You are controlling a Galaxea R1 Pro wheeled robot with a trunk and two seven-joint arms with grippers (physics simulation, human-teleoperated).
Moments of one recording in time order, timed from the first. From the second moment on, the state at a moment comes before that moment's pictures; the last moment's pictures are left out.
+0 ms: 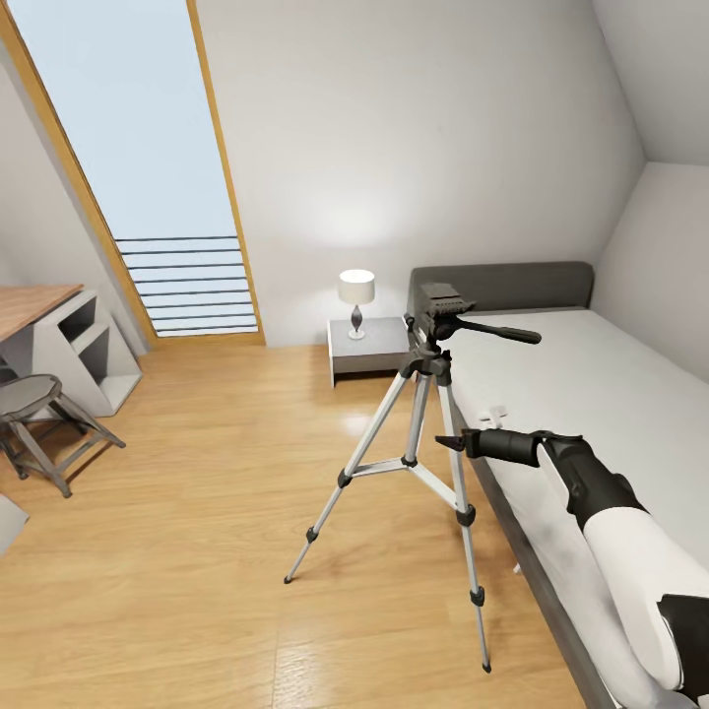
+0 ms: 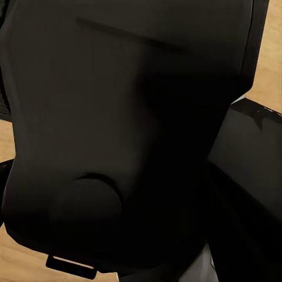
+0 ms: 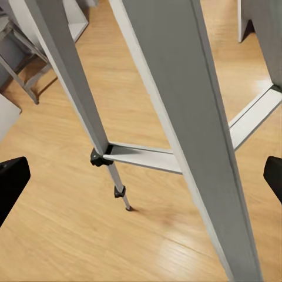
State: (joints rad) left arm -0.28 0.00 0.13 -0.01 0.27 -0.03 0.13; right arm -0.95 -0.21 -0.02 -0.62 0.00 0.39 0.86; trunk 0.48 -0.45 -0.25
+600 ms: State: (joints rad) left arm -0.28 0.00 0.13 -0.01 0.27 -0.03 0.12; right arm -0.95 -0.21 -0.02 -0.62 0.02 0.40 0.85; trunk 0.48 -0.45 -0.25
